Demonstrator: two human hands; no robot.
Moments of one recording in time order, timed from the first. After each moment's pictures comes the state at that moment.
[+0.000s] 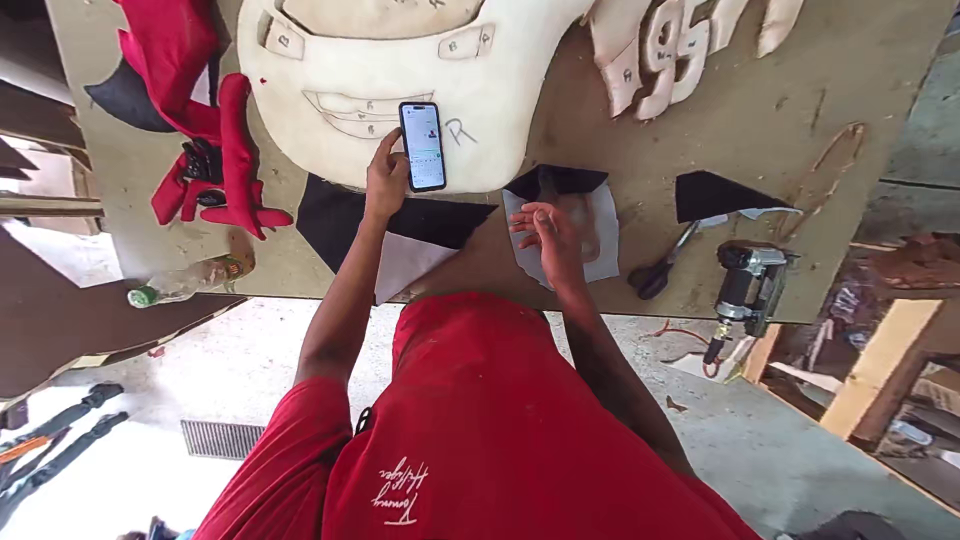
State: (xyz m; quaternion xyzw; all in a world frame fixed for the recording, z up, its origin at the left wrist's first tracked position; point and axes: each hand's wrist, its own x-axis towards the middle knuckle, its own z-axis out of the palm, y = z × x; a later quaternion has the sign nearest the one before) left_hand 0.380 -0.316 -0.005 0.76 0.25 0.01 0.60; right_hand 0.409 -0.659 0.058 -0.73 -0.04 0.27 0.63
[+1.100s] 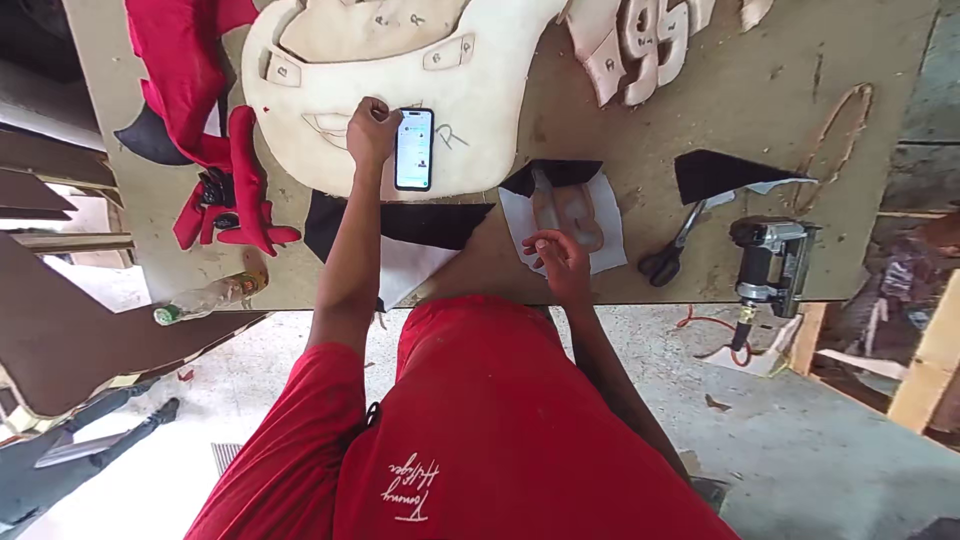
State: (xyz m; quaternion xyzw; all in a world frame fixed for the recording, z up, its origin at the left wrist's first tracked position) left_hand 0.475 -0.268 -0.009 0.86 0.36 -0.04 0.35; right_hand 0.362 -0.703 0.050 -0.77 -0.02 0.22 0.60
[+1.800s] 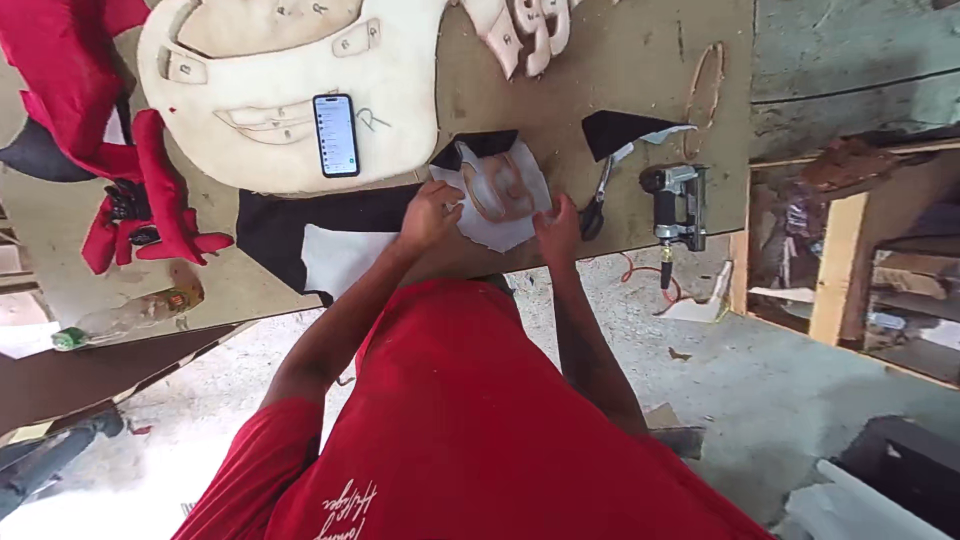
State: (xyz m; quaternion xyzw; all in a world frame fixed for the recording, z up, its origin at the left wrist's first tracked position) left_hand 0.351 -0.528 0.022 0.90 -0.07 -0.05 0.44; right_hand 0.365 -0.838 0.008 -0.94 0.12 0.13 0.29
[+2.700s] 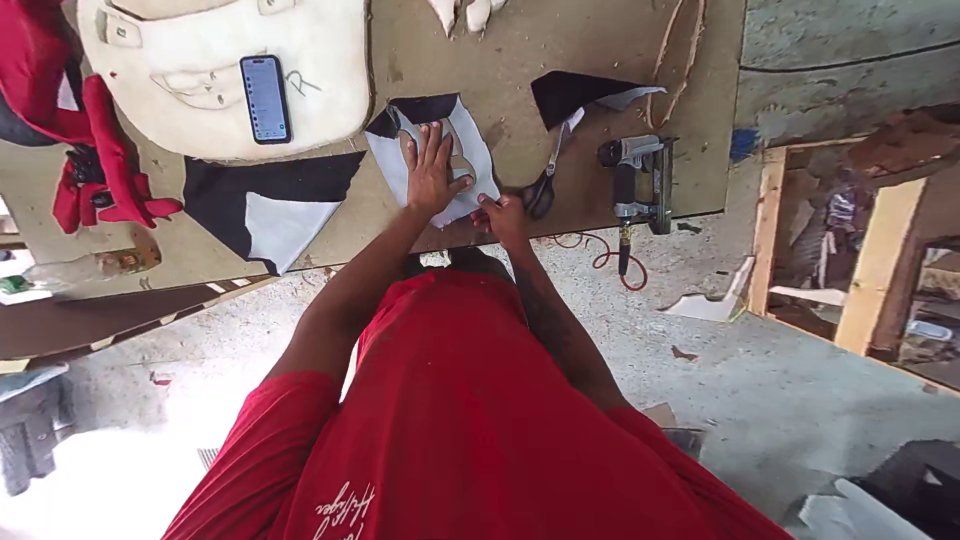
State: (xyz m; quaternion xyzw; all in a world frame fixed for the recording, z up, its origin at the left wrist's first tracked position) left_hand 0.387 -0.701 -0.062 0.98 0.01 -0.04 0.20; right_hand 0.357 -0.909 -0.038 -0.72 0.18 0.31 0.60
